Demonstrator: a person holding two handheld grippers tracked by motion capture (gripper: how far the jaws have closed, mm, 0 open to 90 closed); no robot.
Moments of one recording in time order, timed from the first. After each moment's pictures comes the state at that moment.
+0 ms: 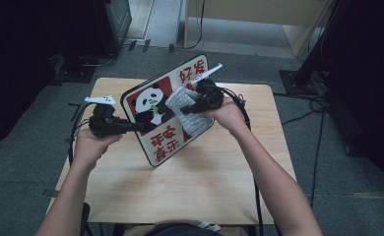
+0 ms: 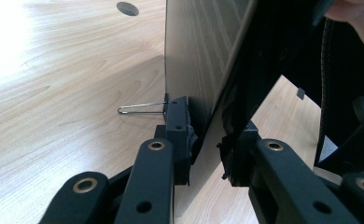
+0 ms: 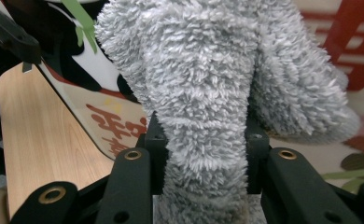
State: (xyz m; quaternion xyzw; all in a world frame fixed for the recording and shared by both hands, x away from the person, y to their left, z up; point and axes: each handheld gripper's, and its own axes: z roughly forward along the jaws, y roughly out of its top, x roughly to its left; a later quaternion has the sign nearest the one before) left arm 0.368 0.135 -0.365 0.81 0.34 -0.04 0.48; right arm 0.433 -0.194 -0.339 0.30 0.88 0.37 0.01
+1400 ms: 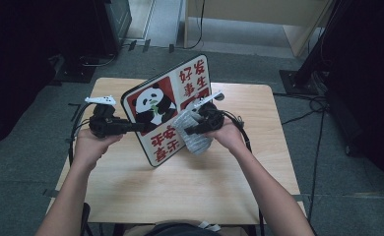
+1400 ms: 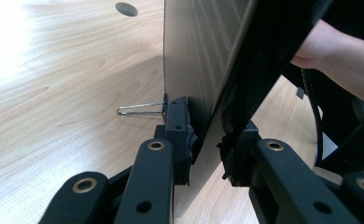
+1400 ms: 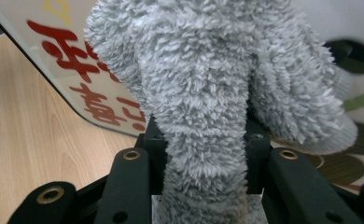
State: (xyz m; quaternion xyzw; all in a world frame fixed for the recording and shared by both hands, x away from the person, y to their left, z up) left arm 0.367 0.134 -0.365 0.81 0.34 -0.04 0.48; right arm 0.418 -0.207 -0.422 0.32 0.88 0.36 -0.02
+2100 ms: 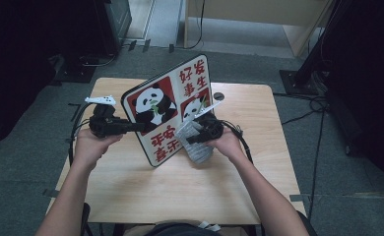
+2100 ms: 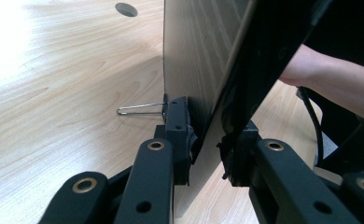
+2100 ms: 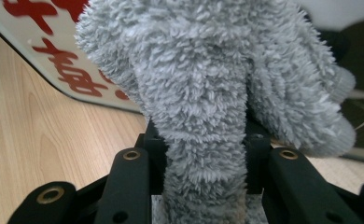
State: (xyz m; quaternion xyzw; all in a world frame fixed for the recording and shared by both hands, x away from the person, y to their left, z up) left arm 0.367 0.134 -0.365 0.81 0.34 -0.04 0.48; right arm 0.411 -0.211 -0.461 0.34 0.88 0.33 -0.04
